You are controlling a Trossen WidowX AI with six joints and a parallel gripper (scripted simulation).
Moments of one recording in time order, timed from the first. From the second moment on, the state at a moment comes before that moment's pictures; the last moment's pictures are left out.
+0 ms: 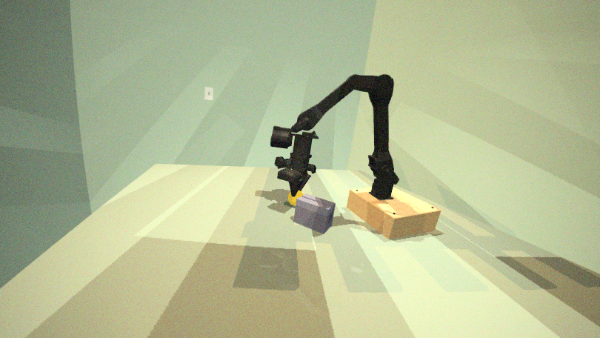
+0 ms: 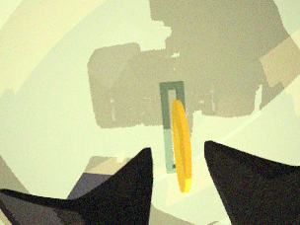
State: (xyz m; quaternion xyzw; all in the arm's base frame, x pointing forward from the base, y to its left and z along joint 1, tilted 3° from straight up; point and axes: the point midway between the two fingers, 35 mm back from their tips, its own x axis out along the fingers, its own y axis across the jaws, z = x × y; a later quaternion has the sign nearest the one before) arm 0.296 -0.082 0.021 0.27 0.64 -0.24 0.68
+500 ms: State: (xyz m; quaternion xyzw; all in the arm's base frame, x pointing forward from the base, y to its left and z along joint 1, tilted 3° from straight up) arm 0.296 -0.081 -0.004 0.27 0.64 -0.24 0.68
